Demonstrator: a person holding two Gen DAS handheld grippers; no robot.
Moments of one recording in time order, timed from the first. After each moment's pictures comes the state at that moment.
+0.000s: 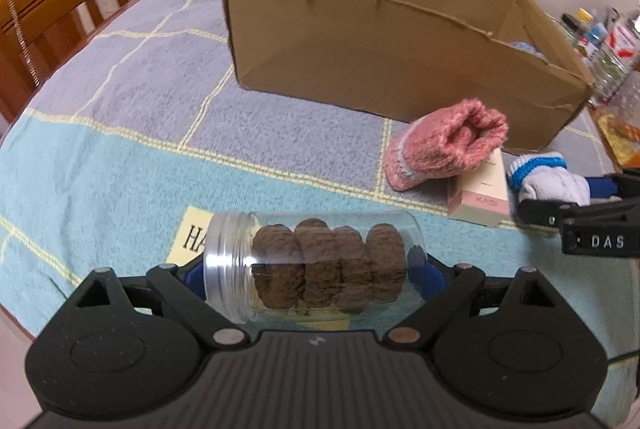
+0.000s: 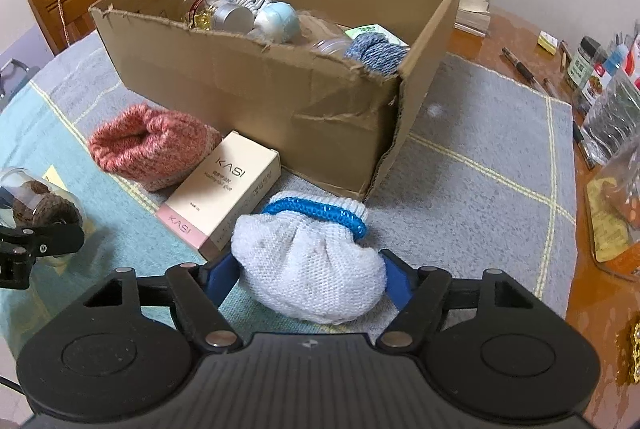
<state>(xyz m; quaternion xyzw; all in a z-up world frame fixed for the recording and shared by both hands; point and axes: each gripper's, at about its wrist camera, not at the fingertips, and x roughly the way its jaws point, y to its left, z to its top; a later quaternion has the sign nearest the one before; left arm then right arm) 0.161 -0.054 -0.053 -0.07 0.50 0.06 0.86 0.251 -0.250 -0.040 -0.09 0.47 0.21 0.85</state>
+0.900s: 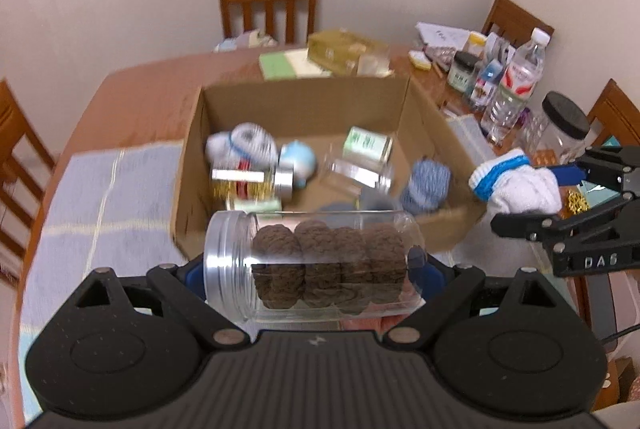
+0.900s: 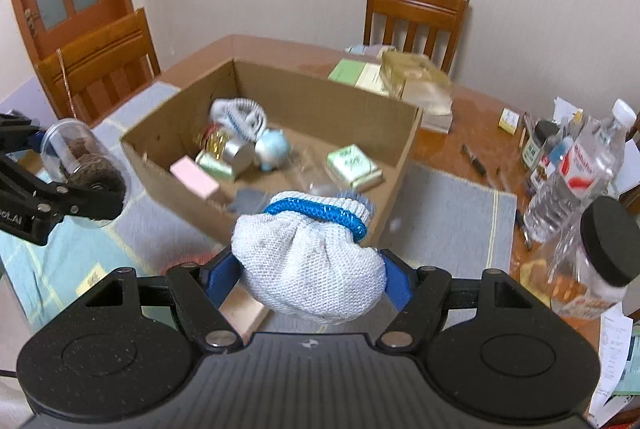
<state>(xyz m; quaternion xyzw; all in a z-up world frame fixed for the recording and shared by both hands) 0.239 -0.040 0.068 0.03 0.43 -0.11 0.90 0.254 -0.249 0.079 -0.07 0.41 0.19 0.89</state>
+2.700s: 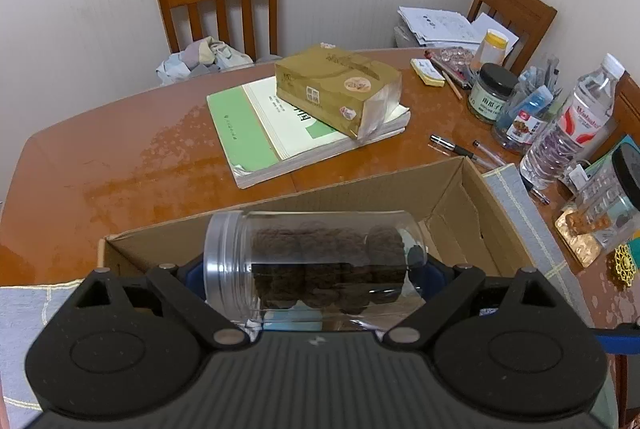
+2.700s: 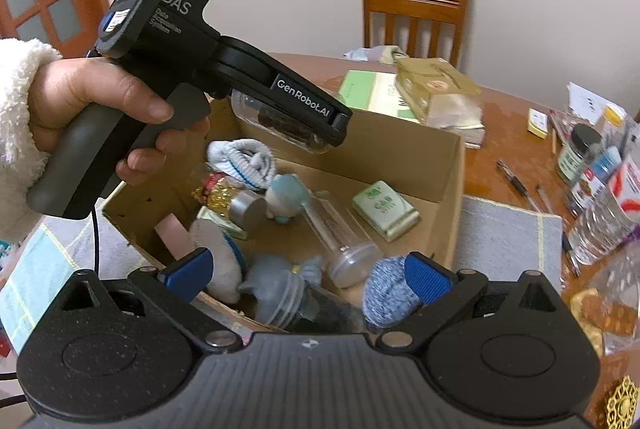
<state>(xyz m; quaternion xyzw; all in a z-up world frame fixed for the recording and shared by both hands) 0.448 -0.082 0.025 0.06 0.46 -0.16 0.87 0.324 -0.205 0.064 -0.02 0.42 0.18 0.89</state>
